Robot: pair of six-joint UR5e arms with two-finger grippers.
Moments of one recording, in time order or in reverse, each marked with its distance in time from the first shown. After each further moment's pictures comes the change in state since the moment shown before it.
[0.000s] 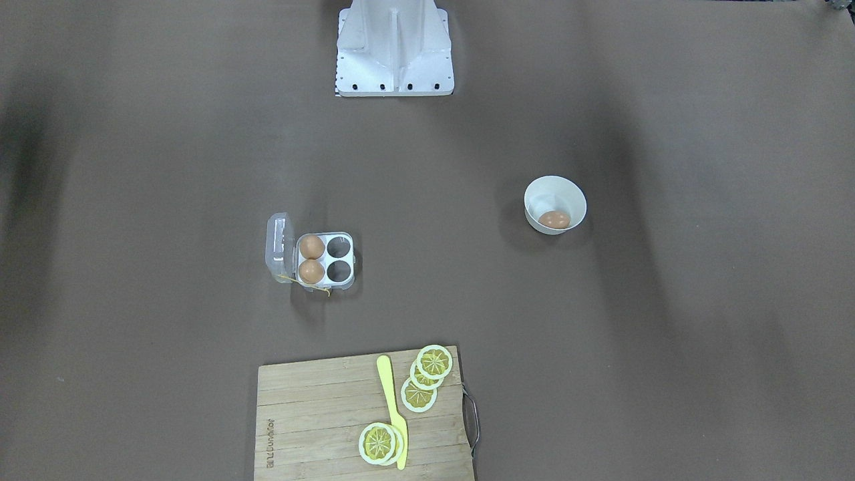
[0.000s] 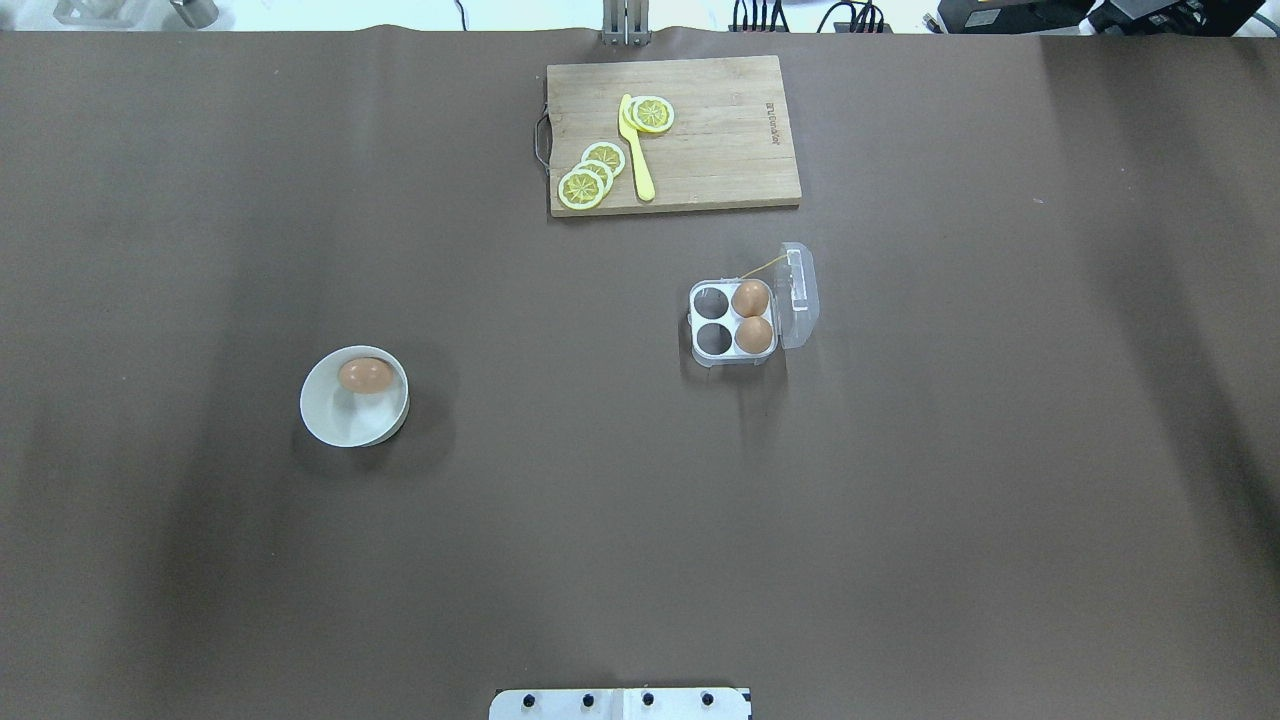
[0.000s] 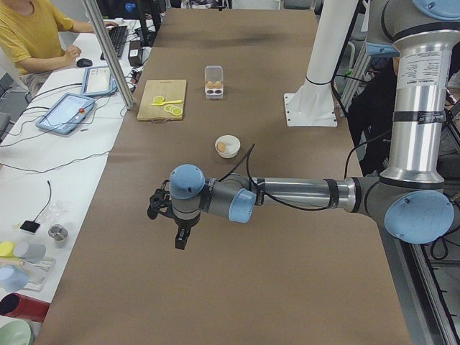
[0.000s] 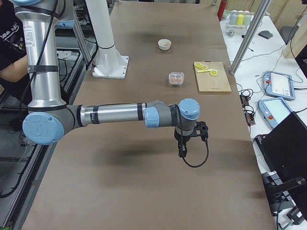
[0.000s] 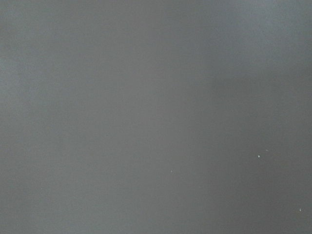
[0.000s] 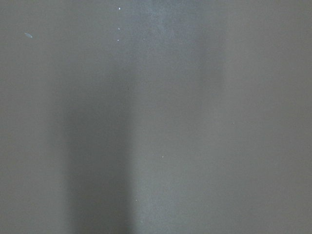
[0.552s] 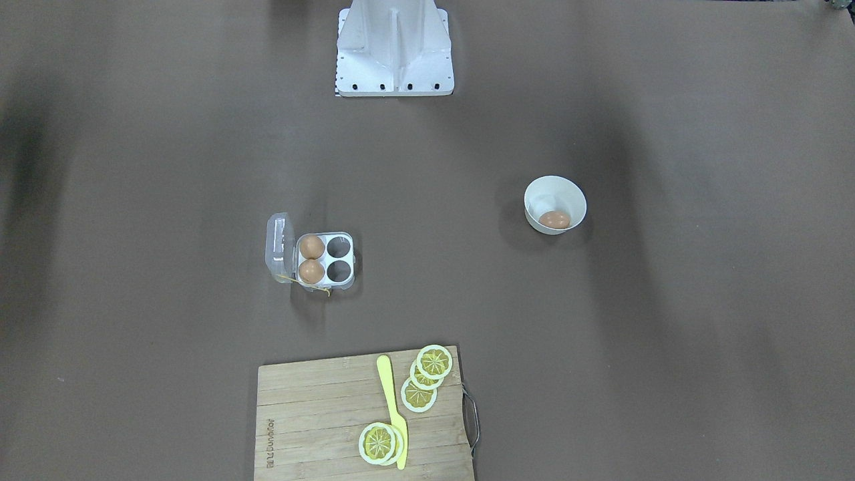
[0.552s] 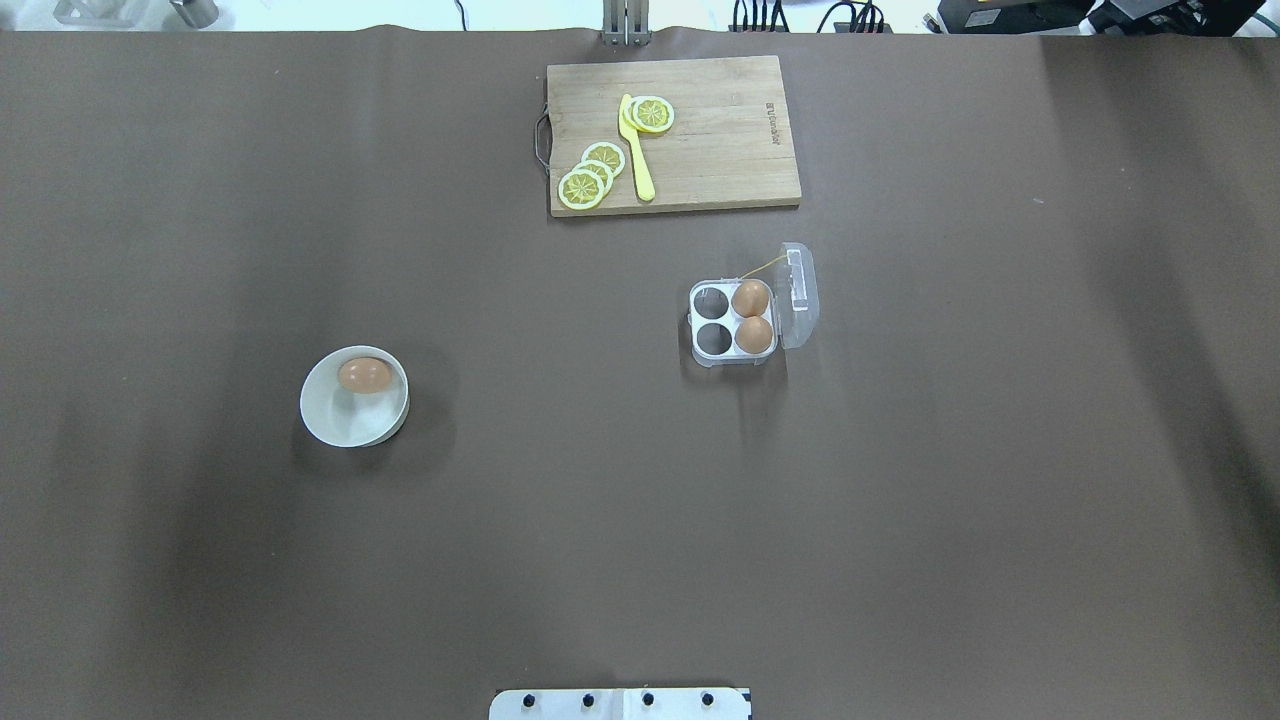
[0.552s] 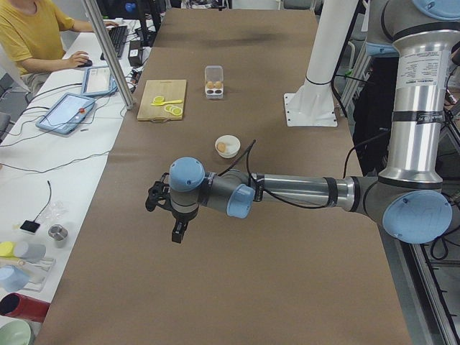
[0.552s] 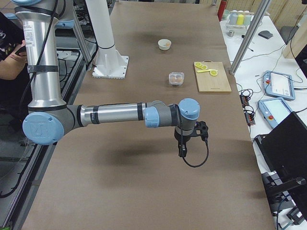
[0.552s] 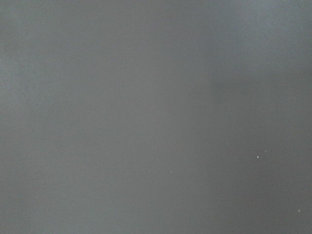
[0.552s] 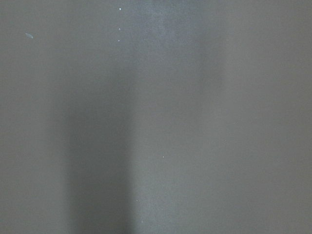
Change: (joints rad) left arm 0.005 -0.007 -0.041 -0.029 0.000 -0.002; right arm 0.000 0.000 0.001 -0.001 0.002 0.000
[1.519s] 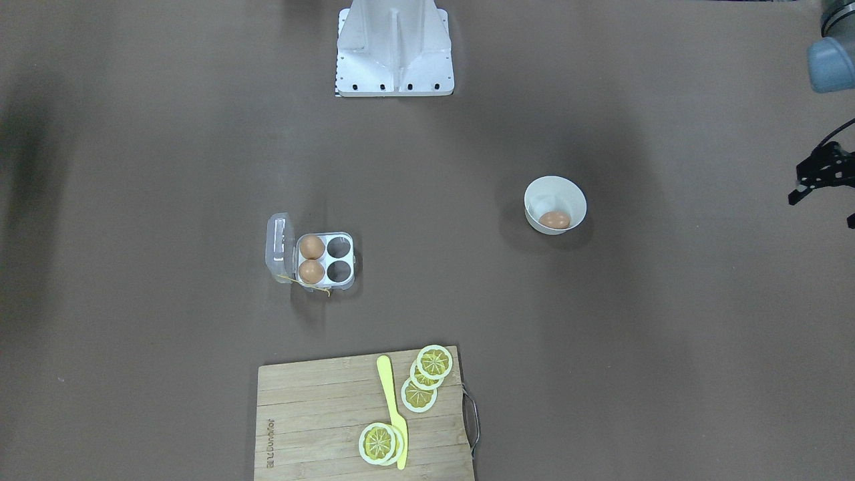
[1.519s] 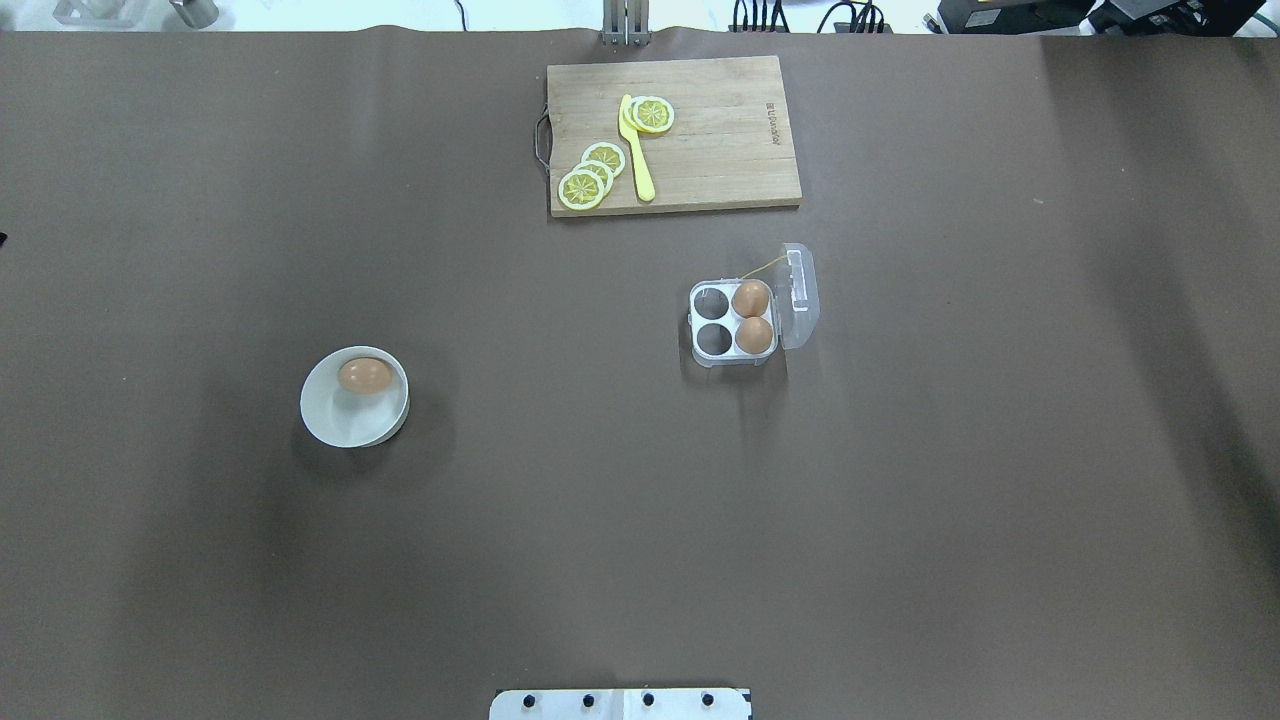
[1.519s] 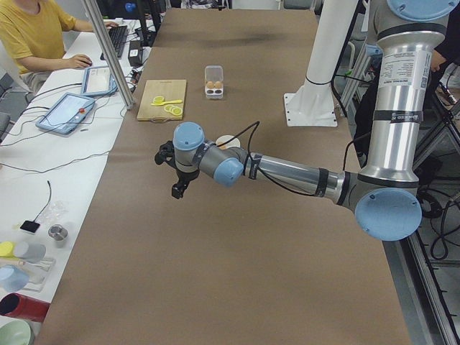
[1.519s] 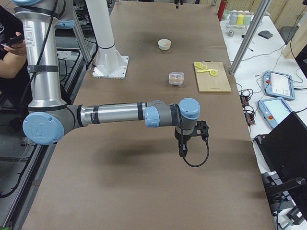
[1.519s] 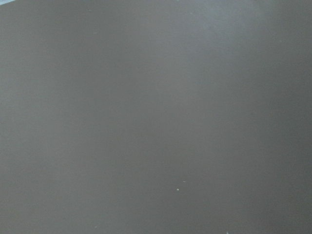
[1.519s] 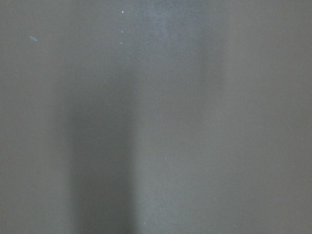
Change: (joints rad) left arm 0.241 -0.054 -0.096 -0.072 0.003 -0.026; right arm 0.006 0.003 0.002 0.001 0.008 0.001
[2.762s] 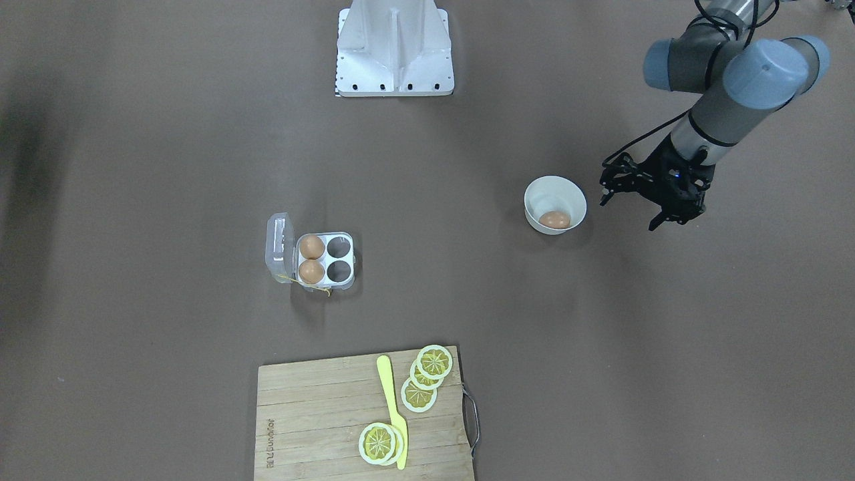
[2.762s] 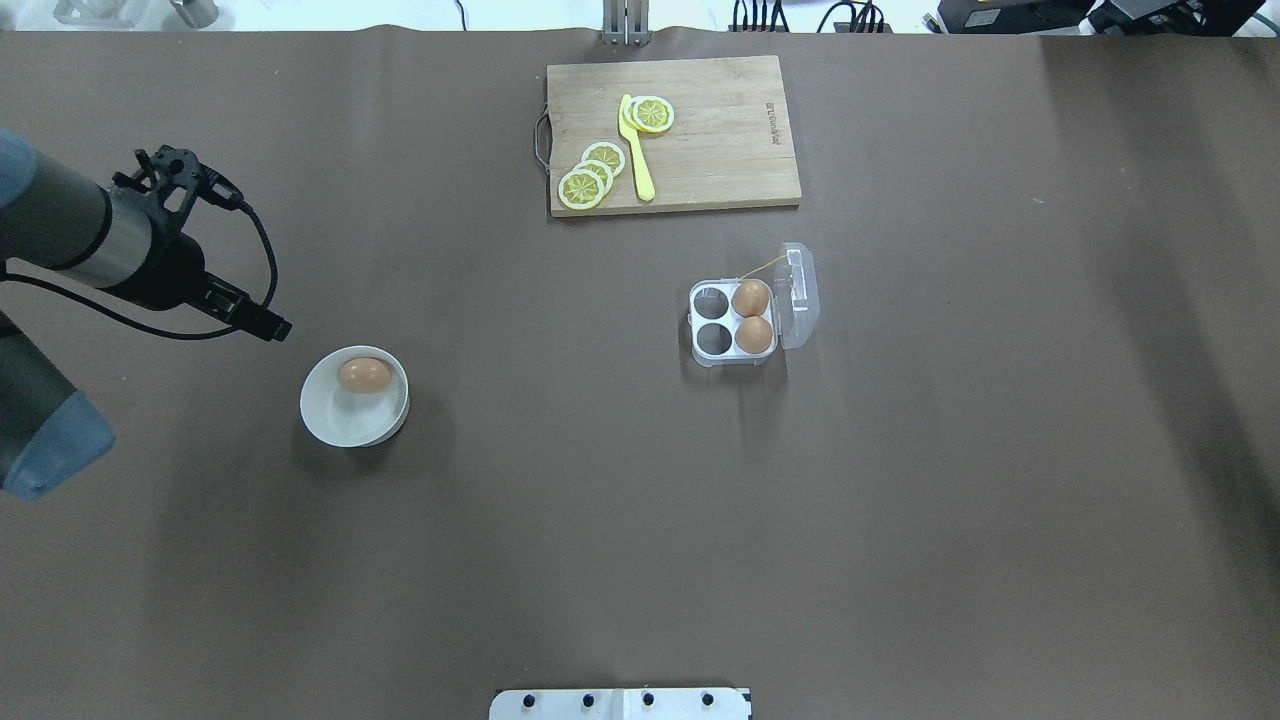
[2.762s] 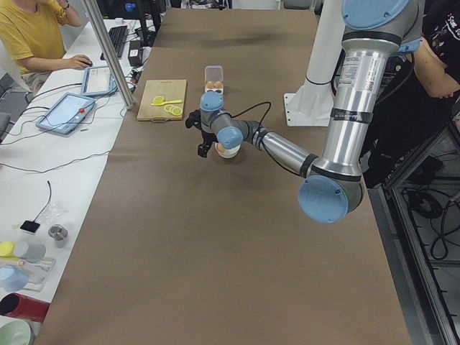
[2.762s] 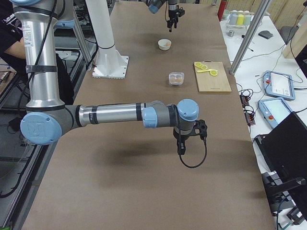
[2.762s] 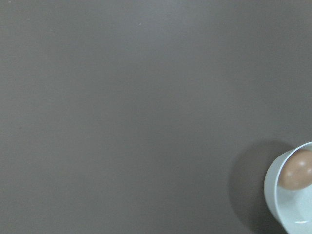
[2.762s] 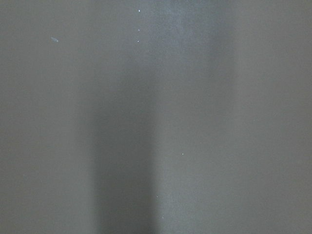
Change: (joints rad) left arm 0.443 -0.136 -0.085 -0.041 0.232 -0.429; right arm 0.011 -0.014 0.009 -0.002 0.067 -0.001
